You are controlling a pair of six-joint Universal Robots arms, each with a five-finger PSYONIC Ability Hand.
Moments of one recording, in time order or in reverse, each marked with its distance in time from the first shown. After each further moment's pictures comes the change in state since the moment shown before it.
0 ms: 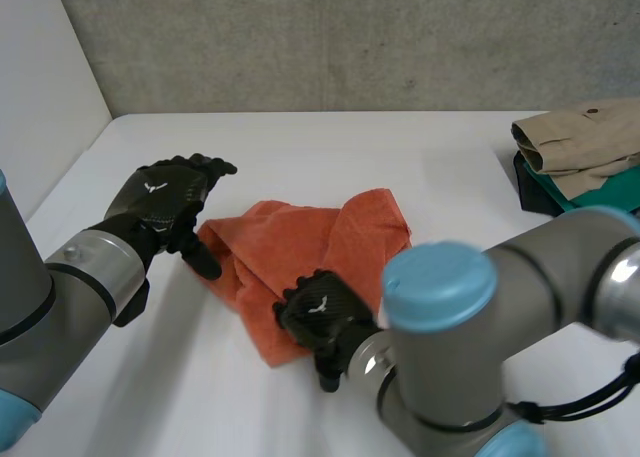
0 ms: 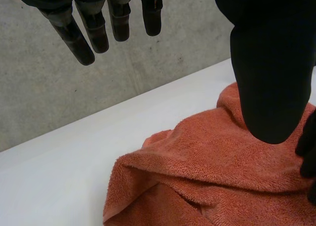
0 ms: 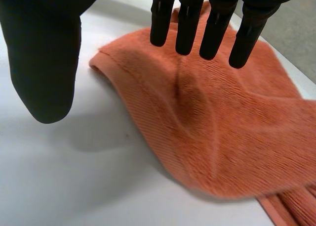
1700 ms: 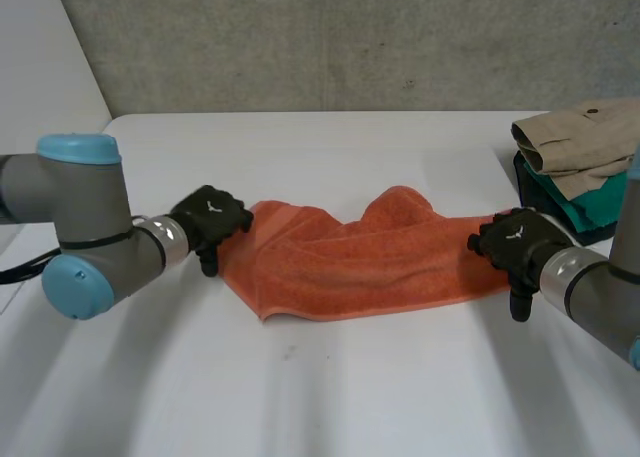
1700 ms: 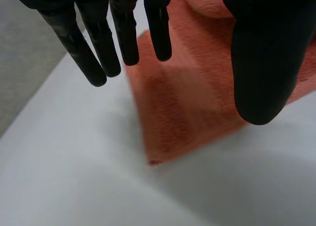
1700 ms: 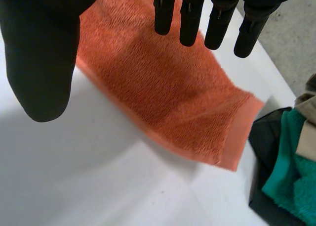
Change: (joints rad) left arm 0.113 -0.645 0.530 -0.158 0.261 0.667; right arm -0.619 -0.181 0.139 0.121 -0.057 -0.354; left_hand 0.274 0.262 0.254 0.269 0.246; right_hand -0.122 -0.107 -0.113 -0.117 -0.112
